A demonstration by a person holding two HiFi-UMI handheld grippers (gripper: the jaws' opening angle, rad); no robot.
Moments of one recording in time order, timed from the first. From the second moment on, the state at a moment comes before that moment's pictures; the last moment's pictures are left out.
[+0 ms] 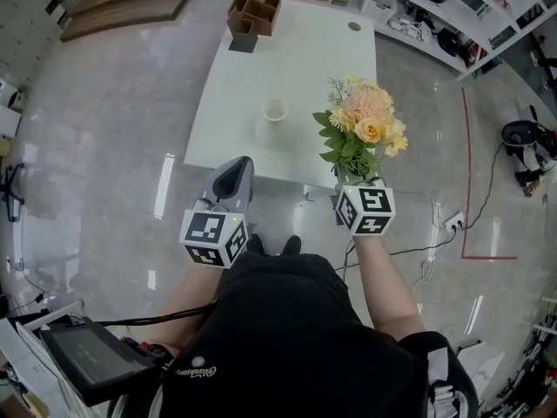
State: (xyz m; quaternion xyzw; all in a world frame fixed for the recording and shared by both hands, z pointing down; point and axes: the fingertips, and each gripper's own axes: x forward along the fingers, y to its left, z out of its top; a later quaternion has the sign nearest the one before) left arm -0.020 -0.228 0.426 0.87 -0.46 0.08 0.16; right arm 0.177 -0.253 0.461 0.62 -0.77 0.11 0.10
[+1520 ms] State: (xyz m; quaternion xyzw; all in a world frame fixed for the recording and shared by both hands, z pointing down) left arm -0.081 -0.237 0.433 0.83 -0.52 0.06 0.17; right arm 0.057 -0.367 0.353 0.51 -0.86 0.03 -0.01
